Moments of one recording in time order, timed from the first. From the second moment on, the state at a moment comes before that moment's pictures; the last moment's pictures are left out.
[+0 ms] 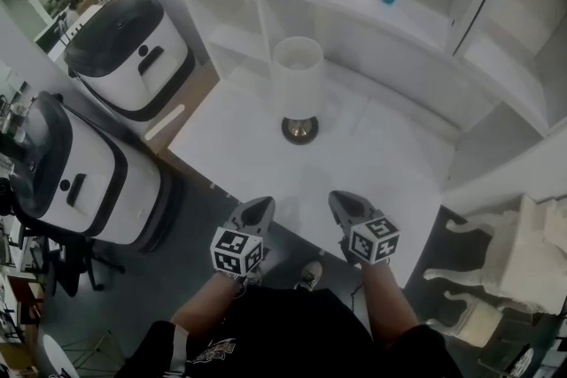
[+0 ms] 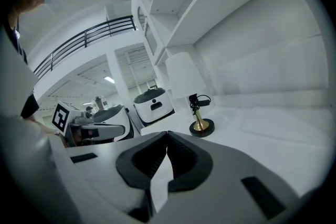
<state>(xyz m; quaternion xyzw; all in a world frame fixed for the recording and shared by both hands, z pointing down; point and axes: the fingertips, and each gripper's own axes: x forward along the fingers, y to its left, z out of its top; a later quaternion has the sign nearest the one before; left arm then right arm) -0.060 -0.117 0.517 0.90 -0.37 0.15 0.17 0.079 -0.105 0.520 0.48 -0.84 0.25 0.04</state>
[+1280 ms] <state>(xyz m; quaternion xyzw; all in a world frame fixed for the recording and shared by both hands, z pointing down) -0.186 -0.075 0.516 0.95 -0.21 0.15 0.15 -0.072 -0.026 0.503 0.61 -0.76 0.24 0.02</state>
